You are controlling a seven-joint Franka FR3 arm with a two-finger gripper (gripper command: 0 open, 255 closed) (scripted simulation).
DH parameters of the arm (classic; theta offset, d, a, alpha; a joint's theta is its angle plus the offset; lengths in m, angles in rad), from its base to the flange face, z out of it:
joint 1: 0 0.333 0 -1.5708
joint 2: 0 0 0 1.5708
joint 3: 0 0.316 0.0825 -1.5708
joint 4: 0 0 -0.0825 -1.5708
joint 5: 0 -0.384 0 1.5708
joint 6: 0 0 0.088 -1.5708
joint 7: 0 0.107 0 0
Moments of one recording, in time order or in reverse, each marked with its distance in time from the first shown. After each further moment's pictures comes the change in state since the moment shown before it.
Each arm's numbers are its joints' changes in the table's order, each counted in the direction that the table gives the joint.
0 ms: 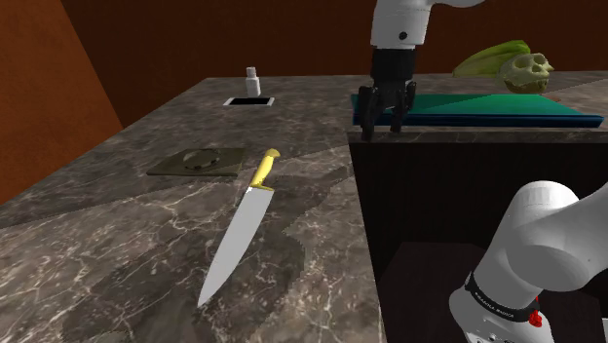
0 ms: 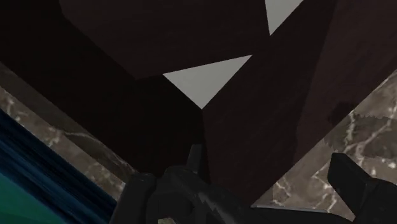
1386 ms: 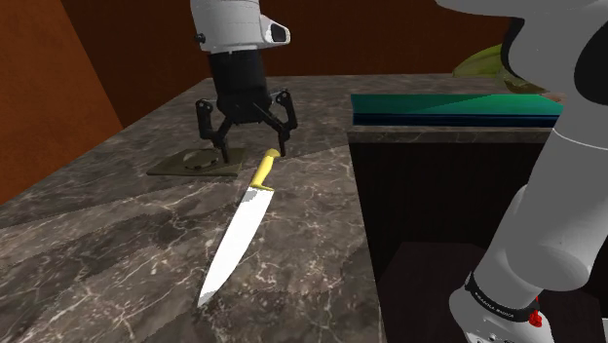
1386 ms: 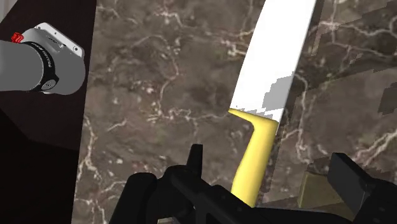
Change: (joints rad) arm -0.001 0.742 0.468 -0.742 0.053 0.061 1.063
